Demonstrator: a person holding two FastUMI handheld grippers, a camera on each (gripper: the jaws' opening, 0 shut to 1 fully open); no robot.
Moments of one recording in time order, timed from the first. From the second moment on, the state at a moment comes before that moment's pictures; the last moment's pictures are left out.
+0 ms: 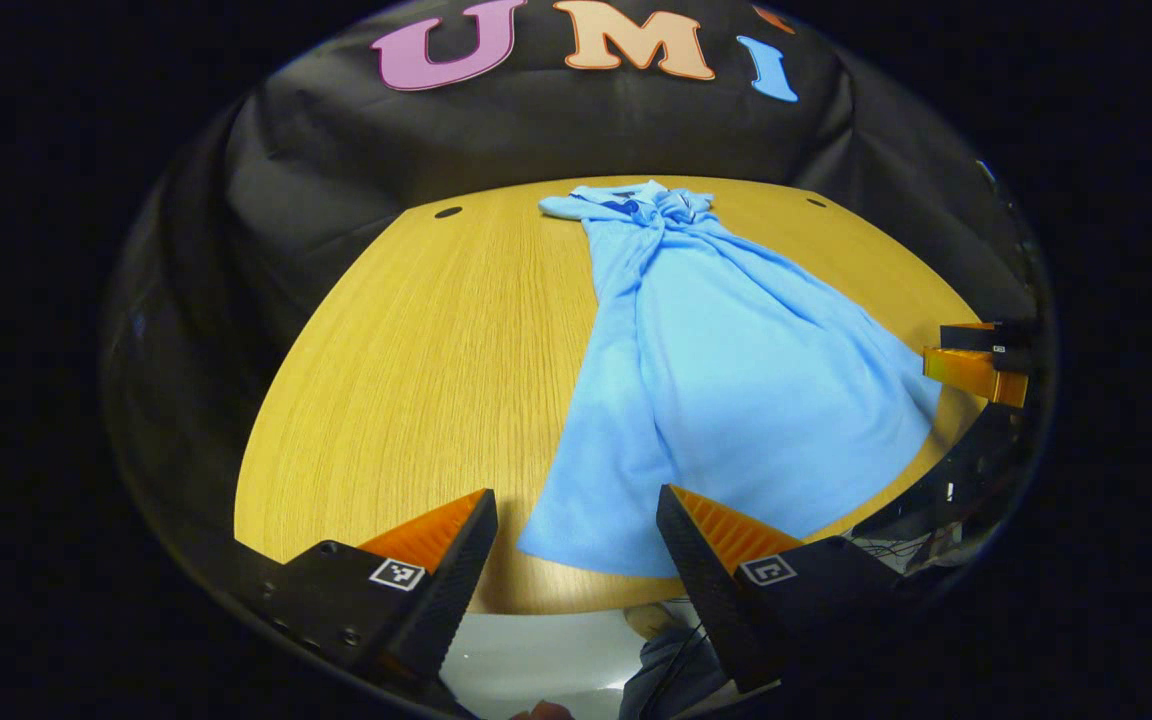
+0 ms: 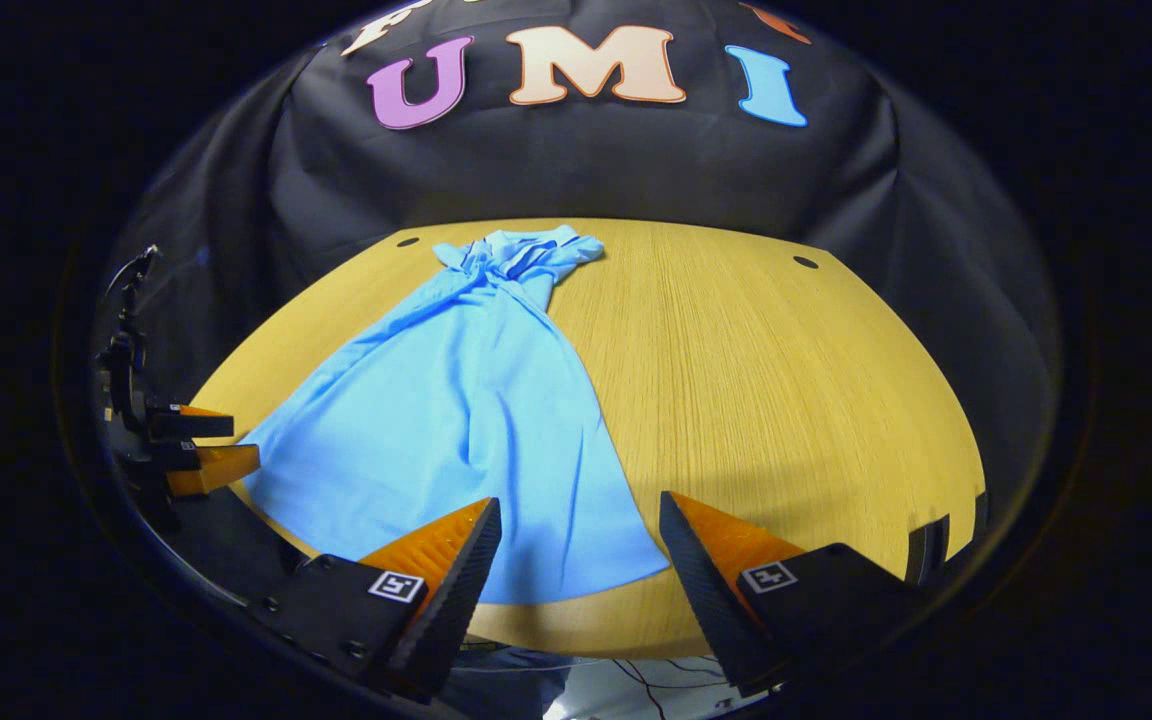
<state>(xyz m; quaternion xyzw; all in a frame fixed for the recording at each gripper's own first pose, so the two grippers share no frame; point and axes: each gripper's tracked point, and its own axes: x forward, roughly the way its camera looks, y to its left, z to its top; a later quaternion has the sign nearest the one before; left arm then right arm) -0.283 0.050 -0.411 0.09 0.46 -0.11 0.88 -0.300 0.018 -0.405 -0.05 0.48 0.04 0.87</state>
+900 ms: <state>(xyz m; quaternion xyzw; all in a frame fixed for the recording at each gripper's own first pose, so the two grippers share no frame) -0.294 0.020 -0.416 0.06 0.46 -0.13 0.88 -0.322 0.030 -0.434 -0.05 0.53 0.04 0.85</state>
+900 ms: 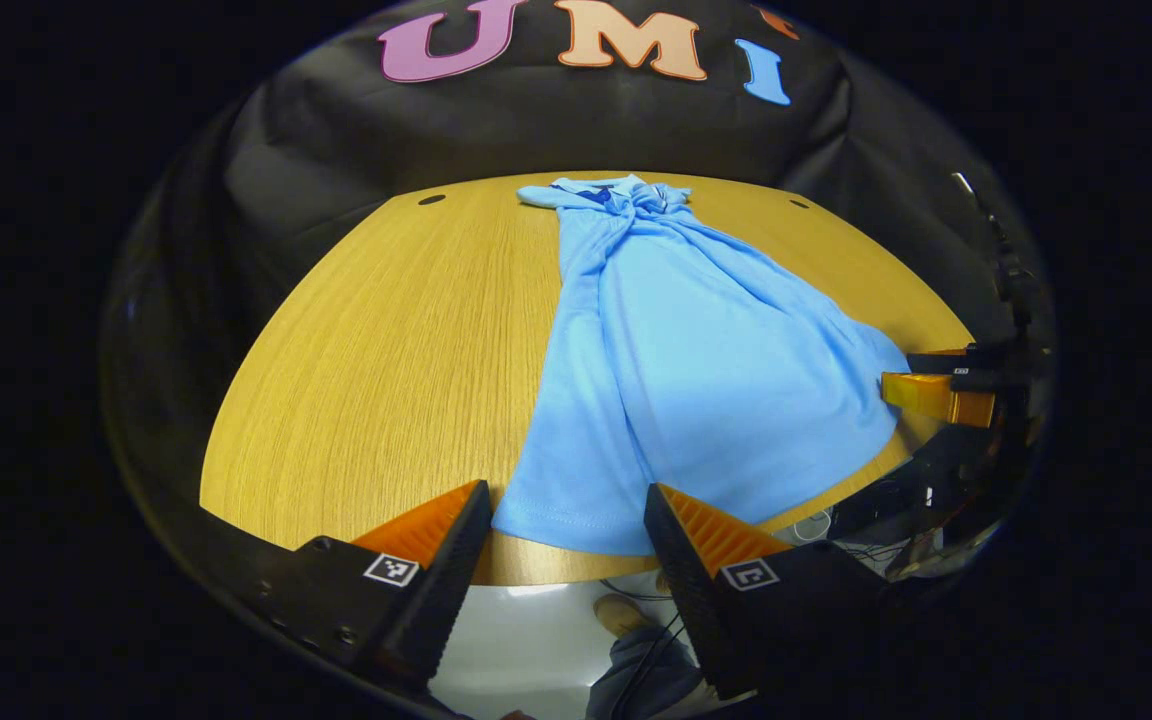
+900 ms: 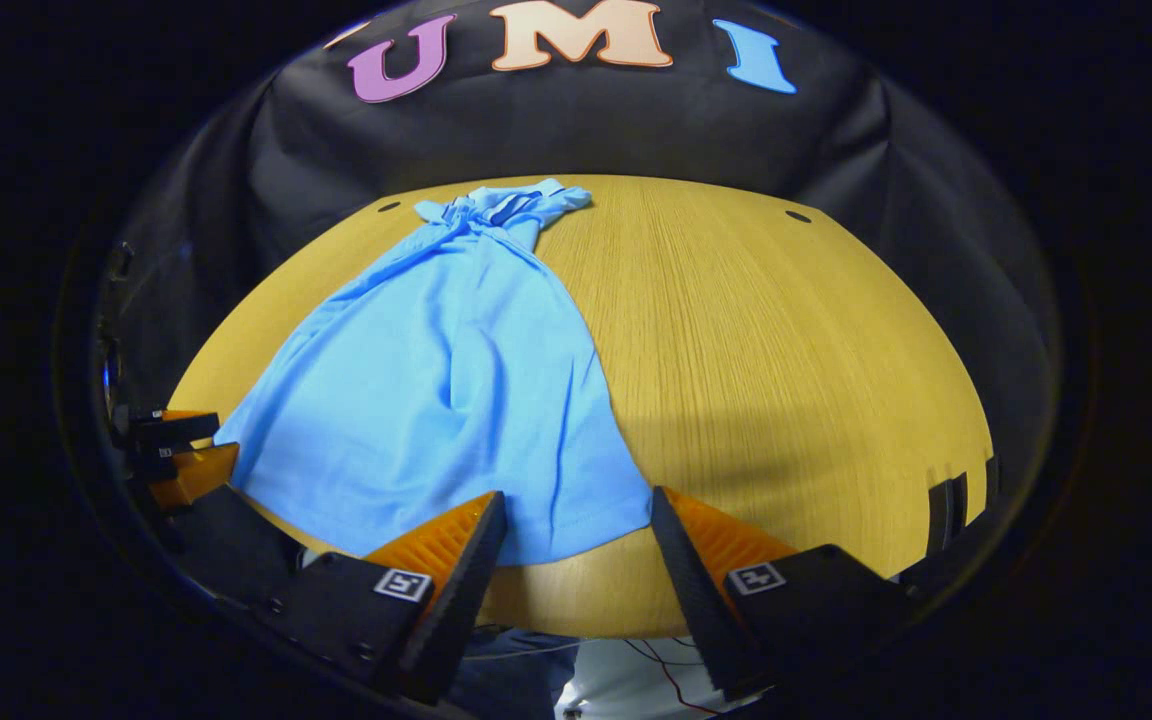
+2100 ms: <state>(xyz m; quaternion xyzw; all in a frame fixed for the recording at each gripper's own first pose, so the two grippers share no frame) -0.166 -0.006 -0.315 -0.07 0.38 -0.13 0.92 -0.185 0.101 -0.334 0.07 0.44 0.13 0.89</state>
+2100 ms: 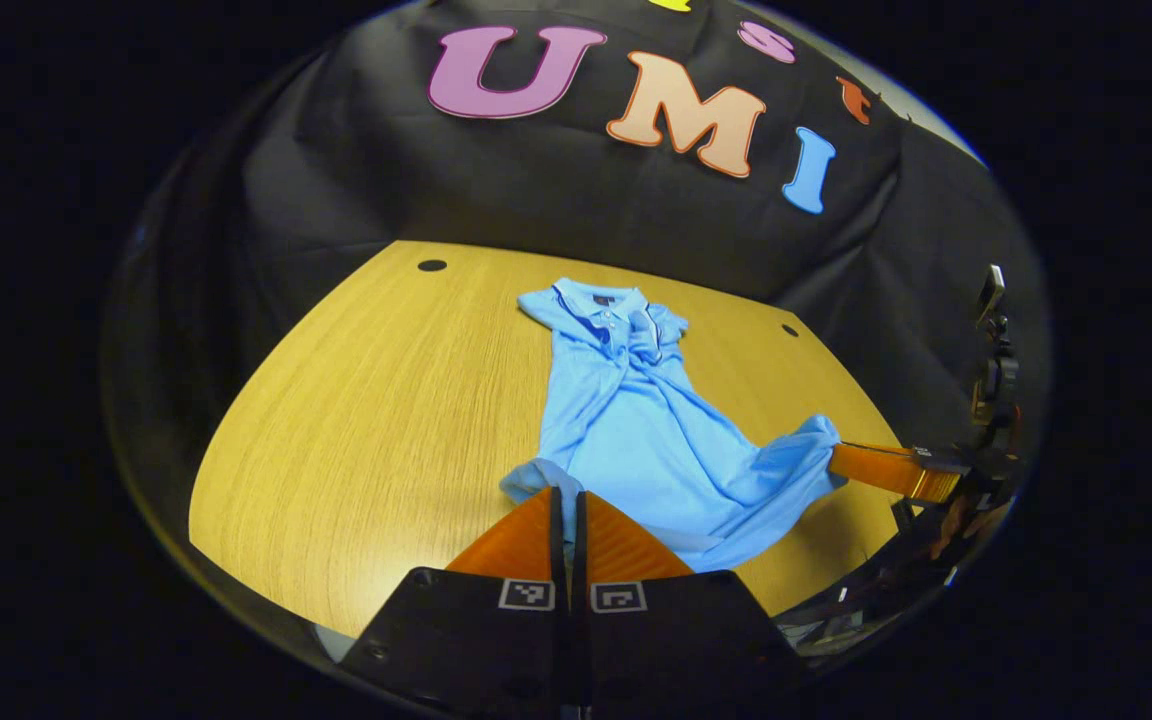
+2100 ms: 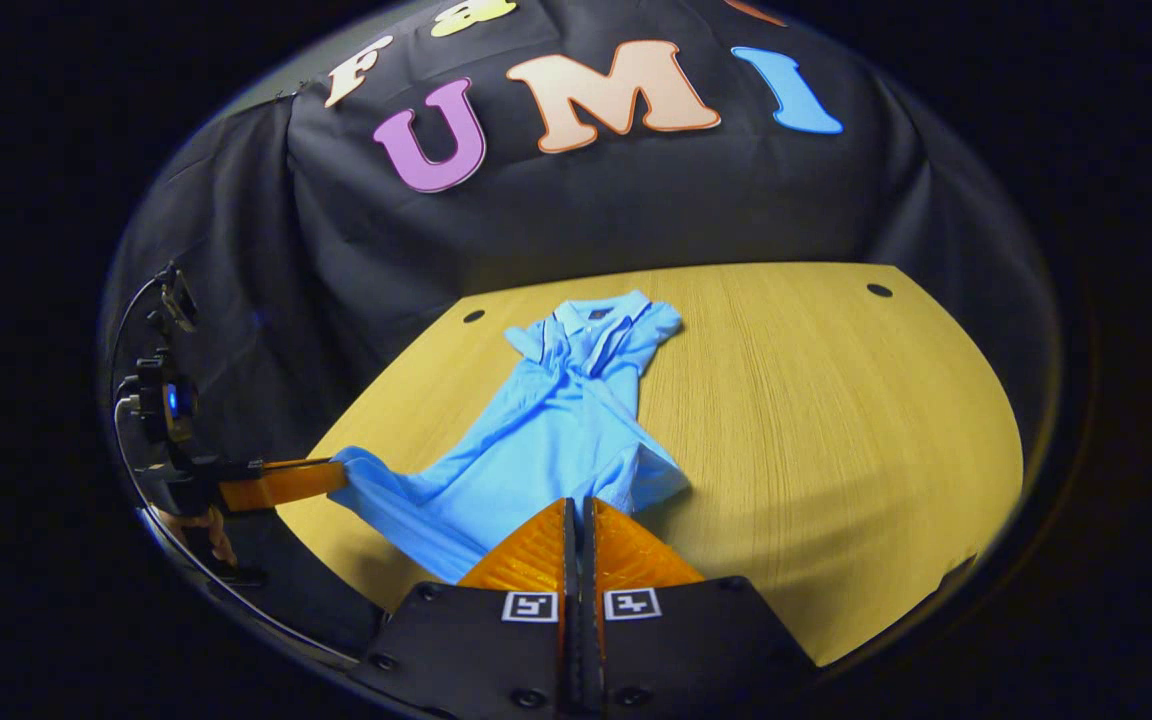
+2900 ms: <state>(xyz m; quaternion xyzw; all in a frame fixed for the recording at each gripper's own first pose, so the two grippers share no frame) 0.090 -0.023 -0.301 -0.06 0.30 -0.07 0.95 0.079 0.075 -0.366 0.11 0.36 0.11 0.92</state>
